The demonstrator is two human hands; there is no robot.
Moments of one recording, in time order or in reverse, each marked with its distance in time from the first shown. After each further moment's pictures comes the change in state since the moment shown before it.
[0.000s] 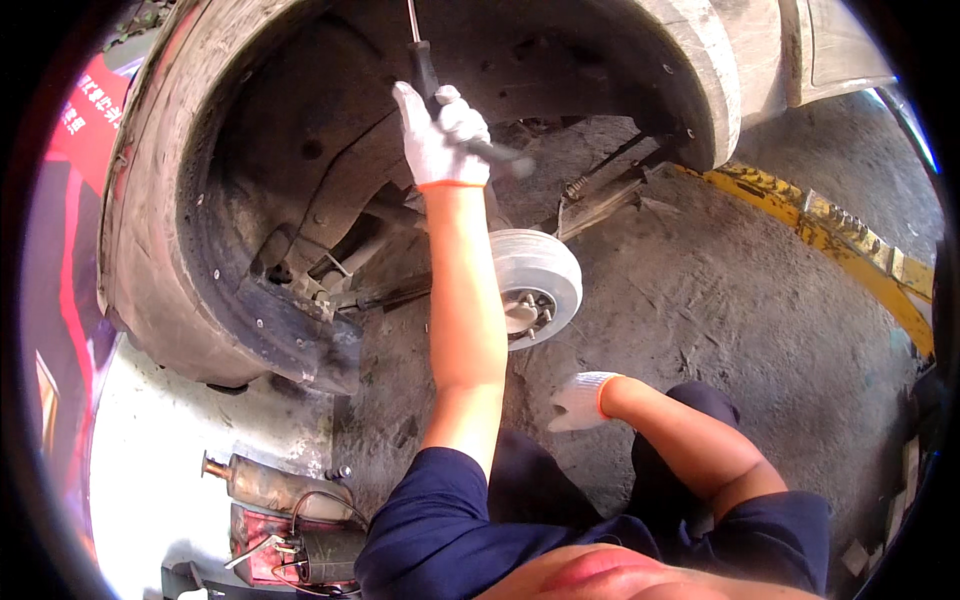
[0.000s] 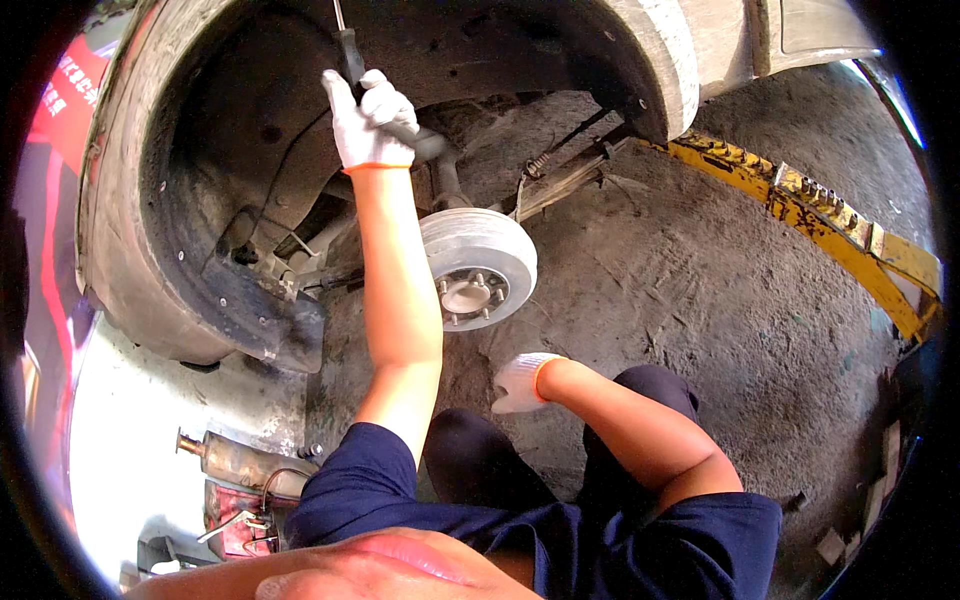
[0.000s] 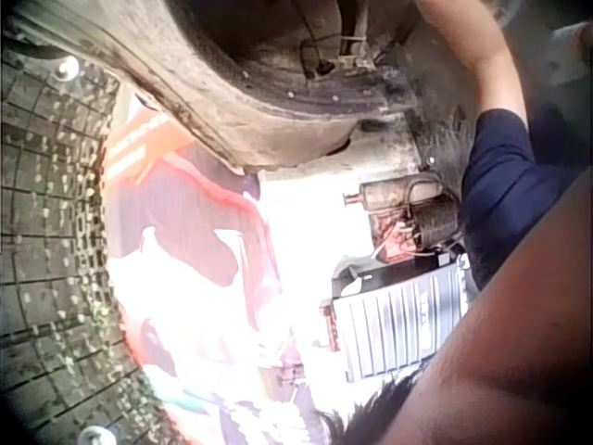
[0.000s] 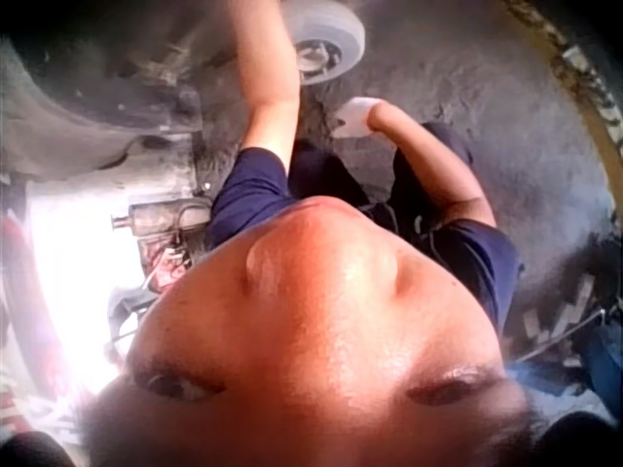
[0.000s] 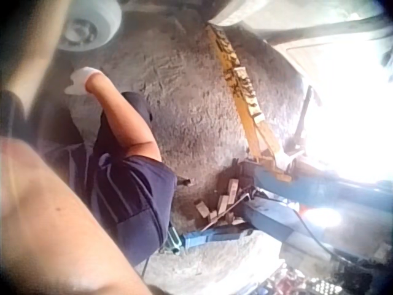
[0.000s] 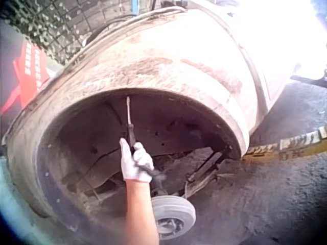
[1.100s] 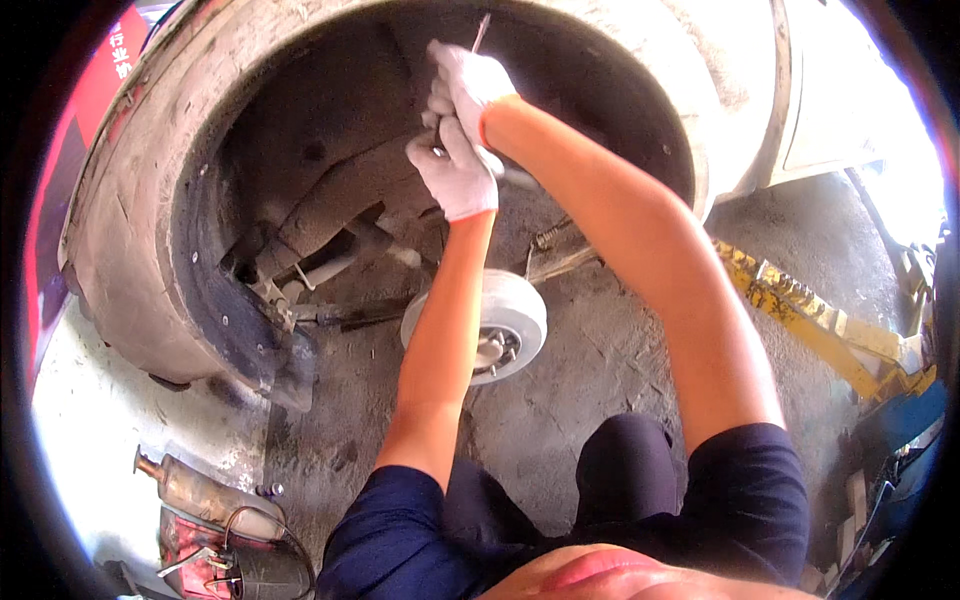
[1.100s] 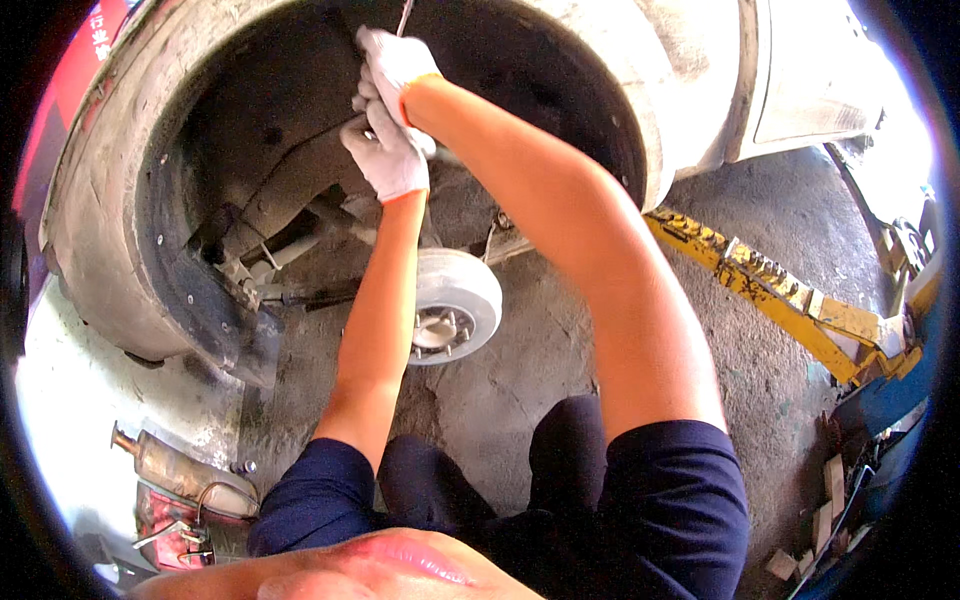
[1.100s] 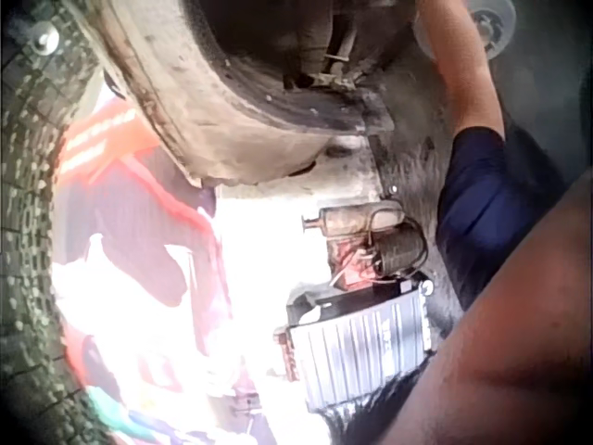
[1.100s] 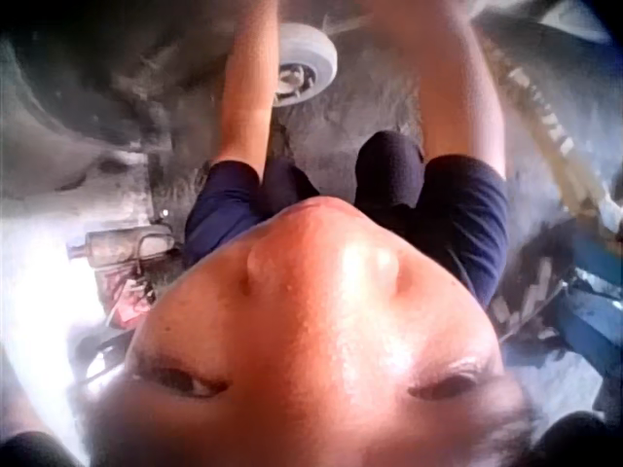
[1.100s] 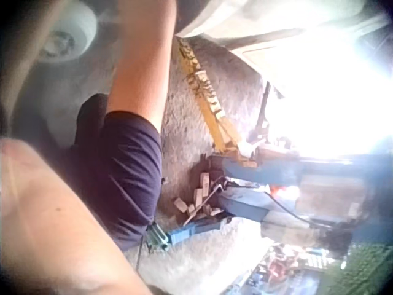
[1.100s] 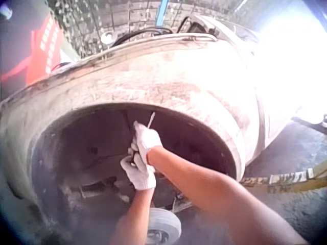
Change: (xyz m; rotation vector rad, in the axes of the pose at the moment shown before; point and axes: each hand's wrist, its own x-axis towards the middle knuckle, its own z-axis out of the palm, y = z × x) left_hand 0.012 -0.017 -0.006 1.125 0.699 0.867; right_hand 0.022 -0.110 -0.364 1.304 1.072 -0.595
